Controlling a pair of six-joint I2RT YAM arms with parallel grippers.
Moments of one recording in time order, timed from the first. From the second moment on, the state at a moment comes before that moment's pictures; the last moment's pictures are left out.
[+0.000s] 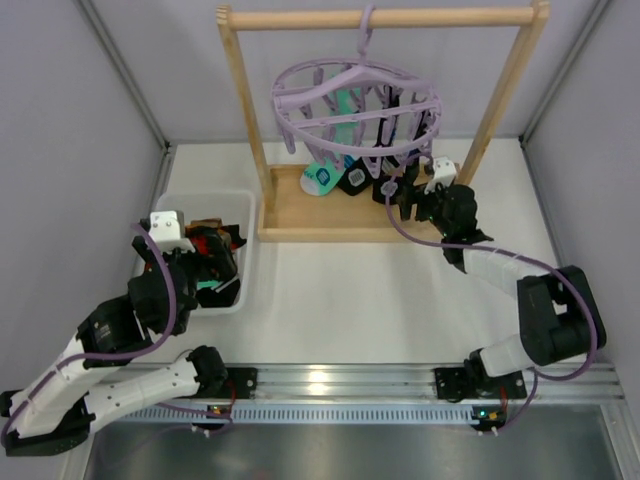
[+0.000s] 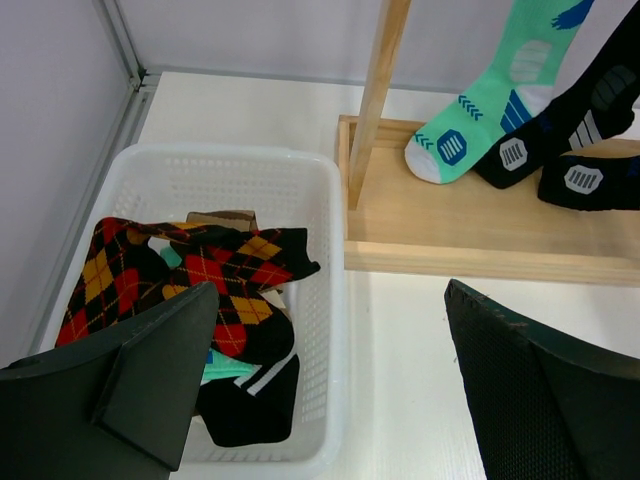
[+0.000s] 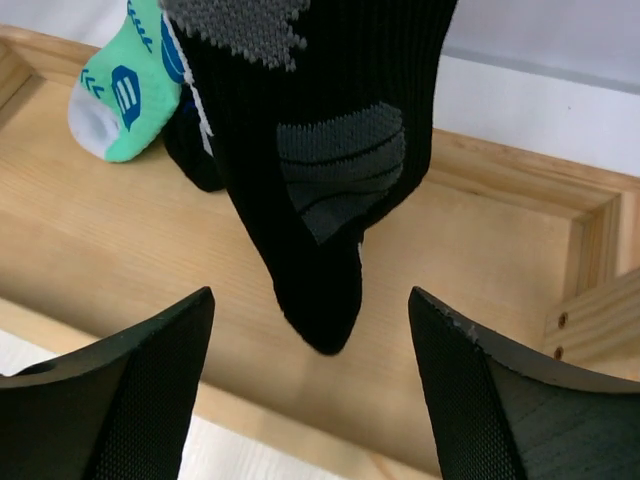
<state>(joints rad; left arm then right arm) -1.03 0.56 1.07 -0.79 -1.01 -0.35 0.28 1.43 0.72 0.50 -0.07 0.03</state>
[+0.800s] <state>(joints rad) -1.03 0.59 1.07 -0.79 -0.99 -0.35 0.32 1.35 0.42 0.97 -0.09 0.10</state>
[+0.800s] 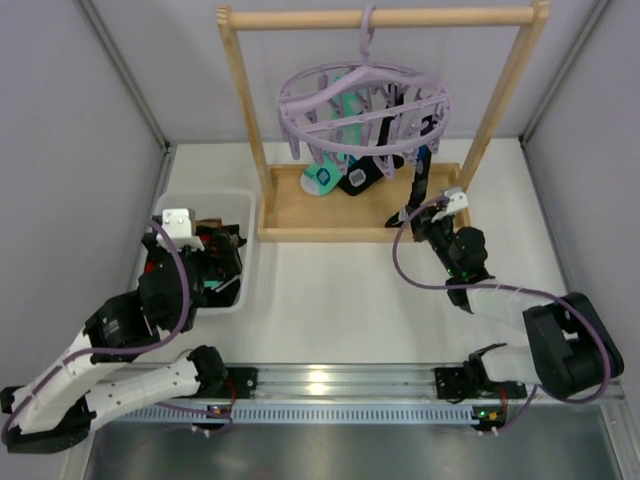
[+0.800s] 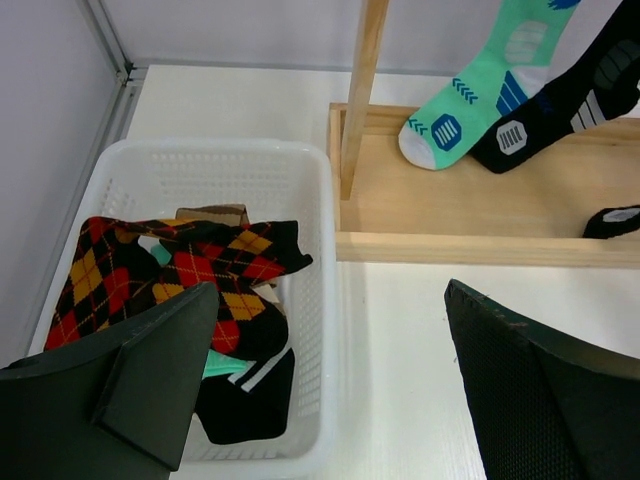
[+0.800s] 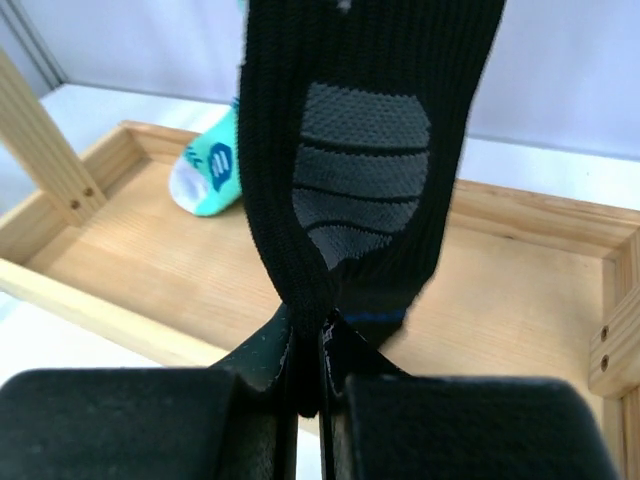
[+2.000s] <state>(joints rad) -1.03 1.16 1.75 -0.78 -0.44 -0.32 1.26 1.64 0.96 0.77 0.64 -0.21</state>
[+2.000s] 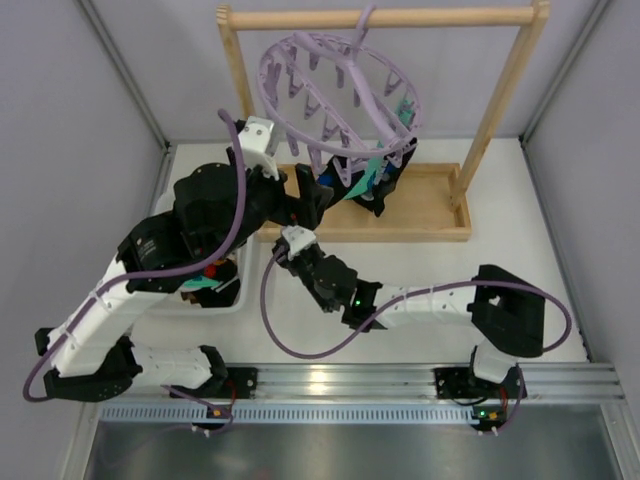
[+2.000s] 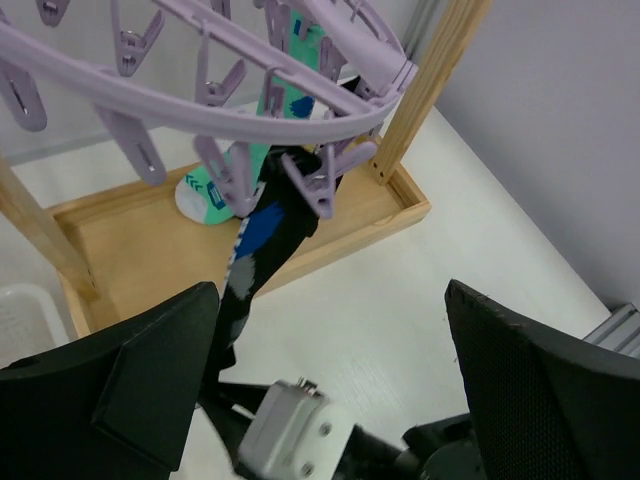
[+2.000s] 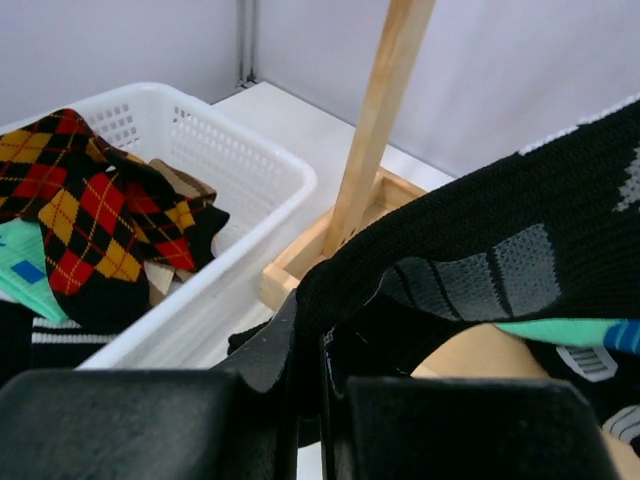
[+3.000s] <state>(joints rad) -1.06 1.46 1.84 -0.77 -1.08 -0.16 1.32 2.07 1.53 0.47 0.77 -0.48</state>
